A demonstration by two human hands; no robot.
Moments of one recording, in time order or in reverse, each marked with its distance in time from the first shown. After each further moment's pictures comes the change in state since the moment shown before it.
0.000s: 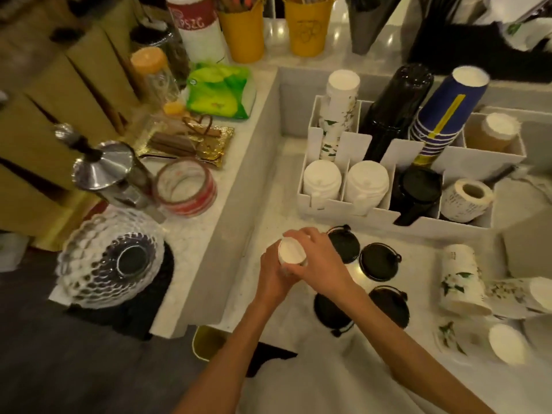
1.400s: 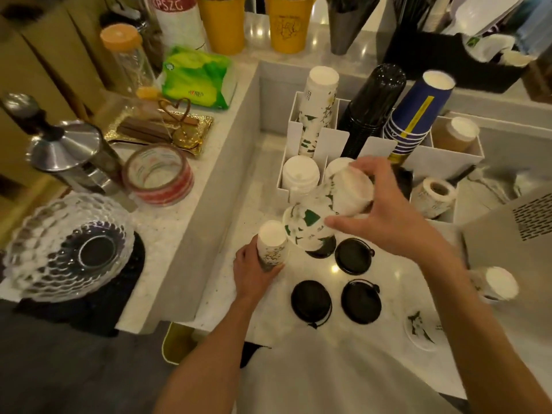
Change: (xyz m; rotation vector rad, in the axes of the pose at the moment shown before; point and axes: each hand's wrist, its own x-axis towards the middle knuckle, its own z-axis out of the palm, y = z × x) left_hand -0.004 -0.040 0.021 0.139 0.093 -0.182; right_hand -0.036 -0.027 -0.167 0.212 0.142 0.056
